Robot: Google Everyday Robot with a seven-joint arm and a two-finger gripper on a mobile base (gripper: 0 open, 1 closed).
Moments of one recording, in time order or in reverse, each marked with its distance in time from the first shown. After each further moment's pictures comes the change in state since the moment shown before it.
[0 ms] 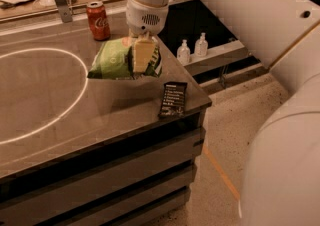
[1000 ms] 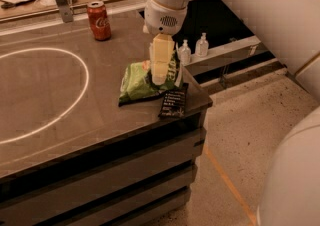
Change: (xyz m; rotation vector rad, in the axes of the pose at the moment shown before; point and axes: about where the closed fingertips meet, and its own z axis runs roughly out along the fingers) arm 0.039 -0.004 -0.006 0.061 -0.015 0.067
